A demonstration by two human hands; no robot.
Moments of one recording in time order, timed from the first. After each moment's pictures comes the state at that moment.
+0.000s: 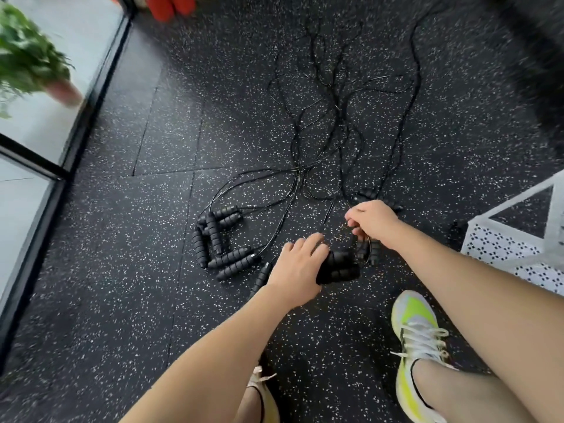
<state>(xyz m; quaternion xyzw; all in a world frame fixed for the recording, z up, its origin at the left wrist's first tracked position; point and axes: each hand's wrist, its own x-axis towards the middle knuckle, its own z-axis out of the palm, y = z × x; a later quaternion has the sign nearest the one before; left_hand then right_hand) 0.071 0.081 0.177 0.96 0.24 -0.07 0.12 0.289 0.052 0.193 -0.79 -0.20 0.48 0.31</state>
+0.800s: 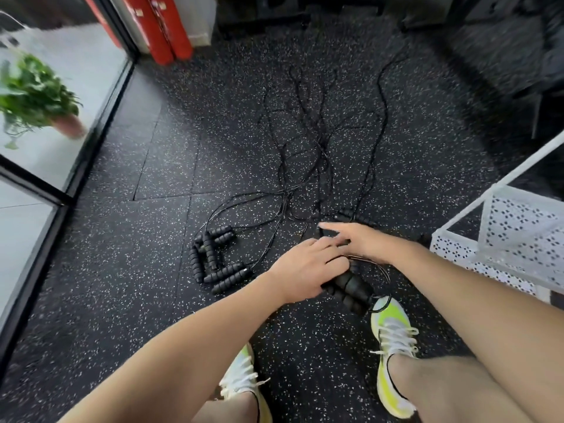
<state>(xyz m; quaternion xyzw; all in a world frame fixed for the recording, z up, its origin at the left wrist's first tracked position) 0.093 0.064 0.285 0.99 -0.05 0.05 0.09 0.285 -0.004 0.273 -0.71 -0.48 0.49 0.17</state>
